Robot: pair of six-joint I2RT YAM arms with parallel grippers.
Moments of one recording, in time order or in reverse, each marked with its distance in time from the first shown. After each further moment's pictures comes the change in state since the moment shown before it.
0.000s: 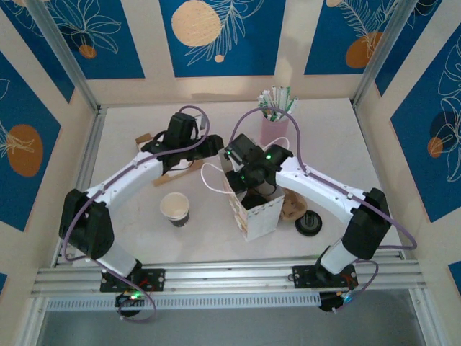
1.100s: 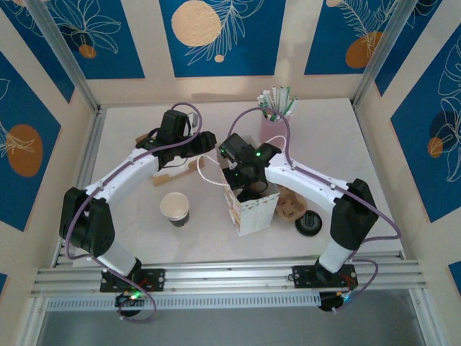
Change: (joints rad) left arm 0.067 0.014 0.007 -0.021 0.030 0.002; right arm -0.018 0.097 0.039 0.046 0.014 0.043
